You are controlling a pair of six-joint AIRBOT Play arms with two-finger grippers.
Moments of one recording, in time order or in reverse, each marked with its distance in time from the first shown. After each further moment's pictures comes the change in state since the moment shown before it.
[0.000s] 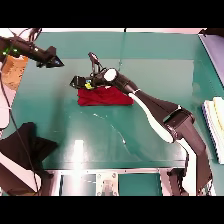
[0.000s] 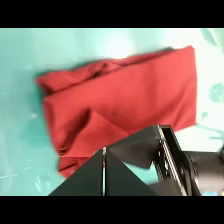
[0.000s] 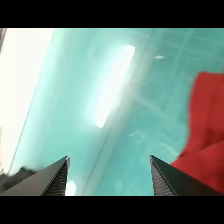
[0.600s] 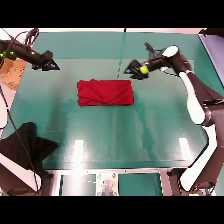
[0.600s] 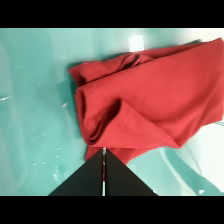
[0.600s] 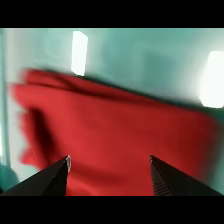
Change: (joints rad) left arm 0.021 0.000 -0.028 0.069 -0.005 0.036; right arm -0.580 0.095 -0.036 -0.163 0.579 0.061
